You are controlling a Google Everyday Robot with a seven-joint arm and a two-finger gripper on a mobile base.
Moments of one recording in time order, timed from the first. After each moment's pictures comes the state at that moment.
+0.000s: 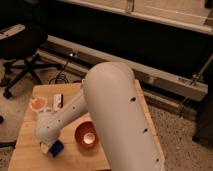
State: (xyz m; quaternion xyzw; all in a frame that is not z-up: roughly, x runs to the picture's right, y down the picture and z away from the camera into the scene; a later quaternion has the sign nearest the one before) arm -0.291 0.292 0.782 -0.33 -0.01 0.26 0.90
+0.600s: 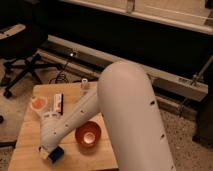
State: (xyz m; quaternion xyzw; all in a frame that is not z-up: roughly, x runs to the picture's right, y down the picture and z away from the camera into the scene) arm -0.295 0.303 0.747 -0.35 -0.07 0.28 0.89
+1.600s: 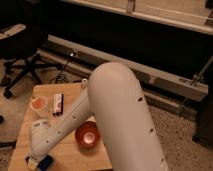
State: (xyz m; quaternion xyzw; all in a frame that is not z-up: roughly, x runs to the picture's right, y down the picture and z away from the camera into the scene) arm -0.349 0.335 0.721 -0.38 -0.13 0.22 0.89
